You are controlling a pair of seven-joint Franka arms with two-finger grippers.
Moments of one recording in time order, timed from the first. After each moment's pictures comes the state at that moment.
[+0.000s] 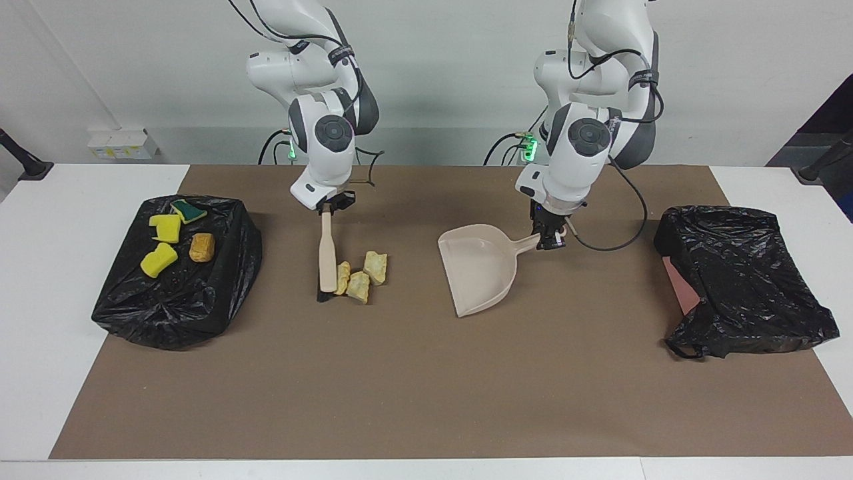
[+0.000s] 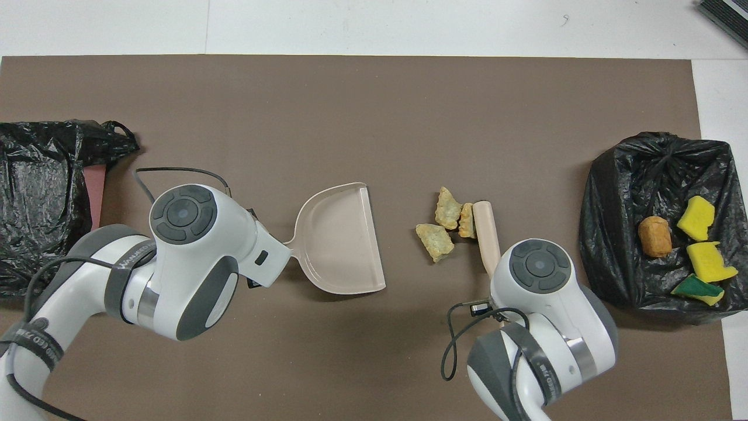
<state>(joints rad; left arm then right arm) -0.34 0.05 -0.13 -2.14 -0.02 2.13 0.96 0.20 -0.07 0.20 -2.37 -0.05 2.01 0.33</state>
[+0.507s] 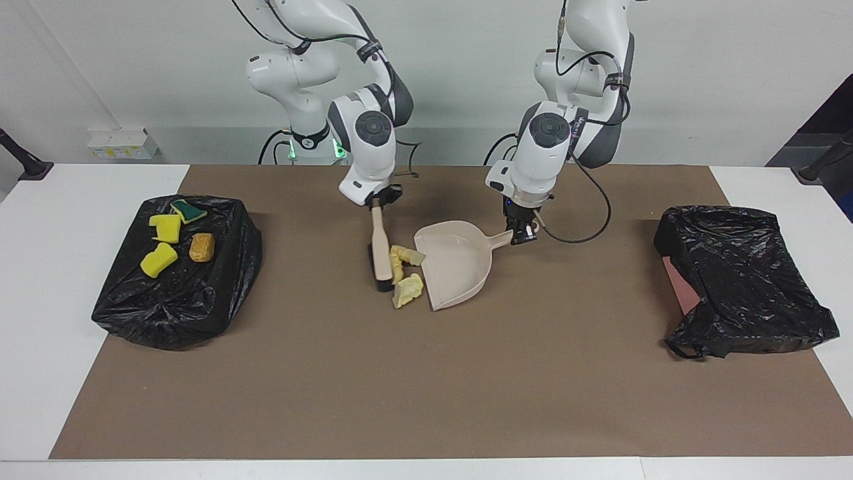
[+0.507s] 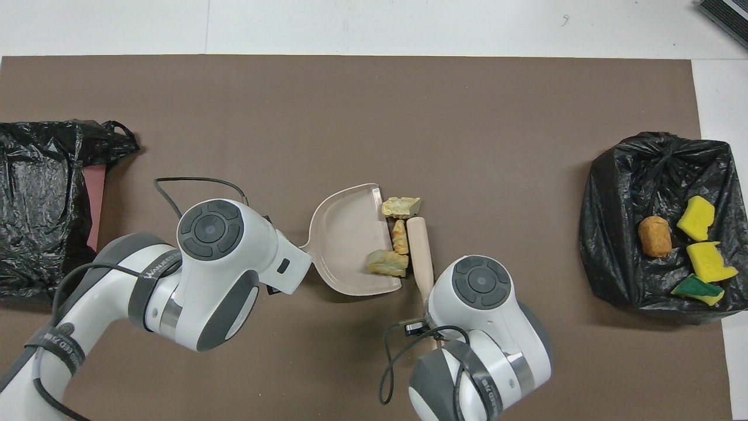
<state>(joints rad) -0.39 0.05 -0.13 -2.16 -0.02 2.18 0.87 0.38 0.00 0.21 -2.31 0.25 2.07 0.28</state>
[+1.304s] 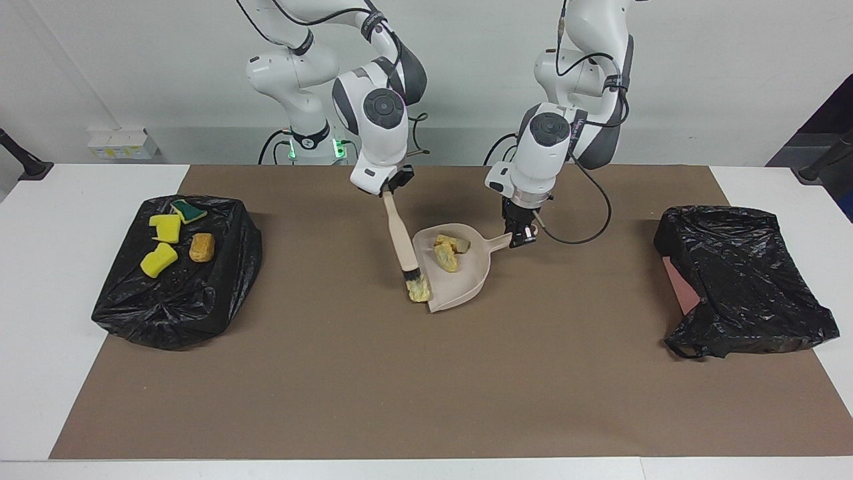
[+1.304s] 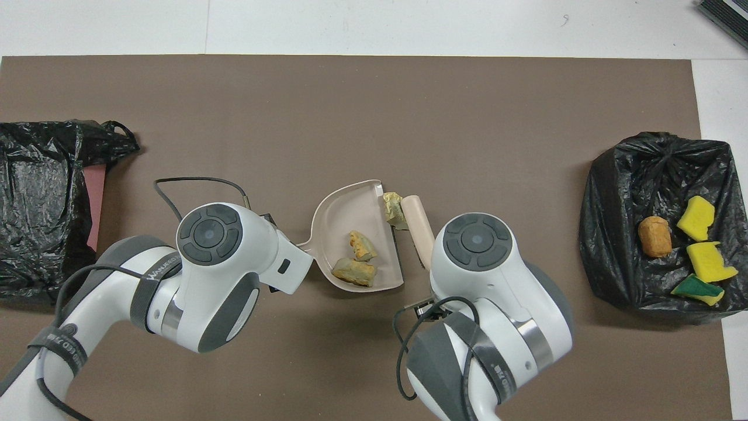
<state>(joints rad) -0.39 0.05 -0.13 -2.17 -0.02 2.22 0.88 0.35 0.05 0.19 -2.03 0.00 1.76 0.22</state>
